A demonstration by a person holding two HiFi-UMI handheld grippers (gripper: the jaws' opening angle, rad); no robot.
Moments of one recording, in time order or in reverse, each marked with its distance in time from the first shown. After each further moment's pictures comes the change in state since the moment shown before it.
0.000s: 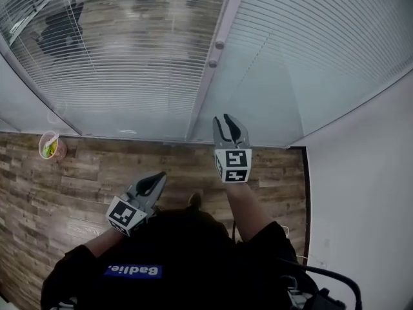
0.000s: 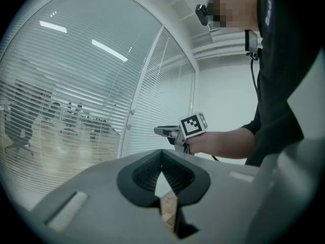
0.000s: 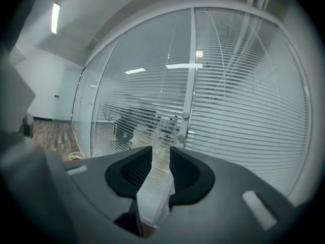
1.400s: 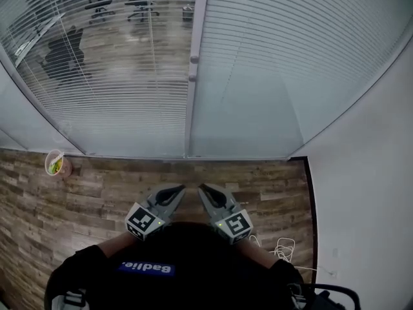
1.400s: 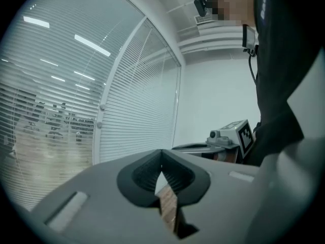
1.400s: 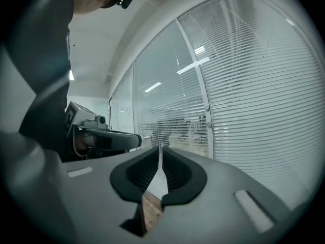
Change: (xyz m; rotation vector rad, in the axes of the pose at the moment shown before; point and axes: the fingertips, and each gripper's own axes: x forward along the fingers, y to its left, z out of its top) left arm 0.070 -0.087 -0.009 0.054 0.033 -0.121; right arm -0.168 0.078 -0.061 0.230 -0.088 0.416
